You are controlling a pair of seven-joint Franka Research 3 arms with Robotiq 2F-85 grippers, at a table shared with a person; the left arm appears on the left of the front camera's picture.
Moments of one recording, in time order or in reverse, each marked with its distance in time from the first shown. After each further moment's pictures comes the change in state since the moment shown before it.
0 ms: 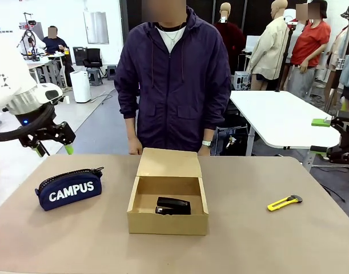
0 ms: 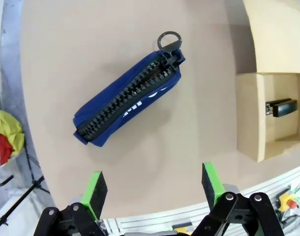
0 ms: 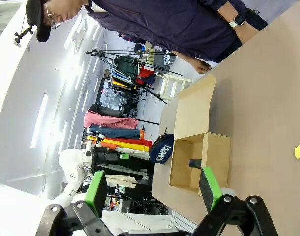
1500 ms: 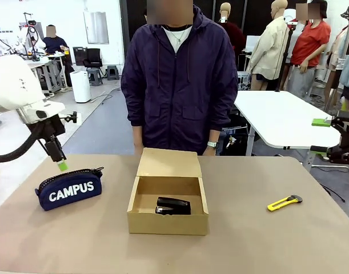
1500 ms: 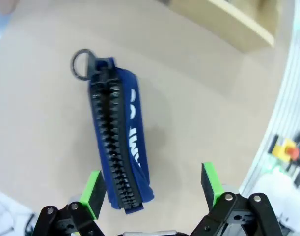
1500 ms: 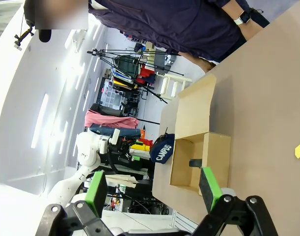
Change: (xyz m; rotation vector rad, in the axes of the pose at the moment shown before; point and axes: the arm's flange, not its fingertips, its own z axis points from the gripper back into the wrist) left arm 0.056 0.041 -0.074 -0.272 0.138 -1.038; right arm 0.000 0.000 0.001 0.003 0.002 -0.001
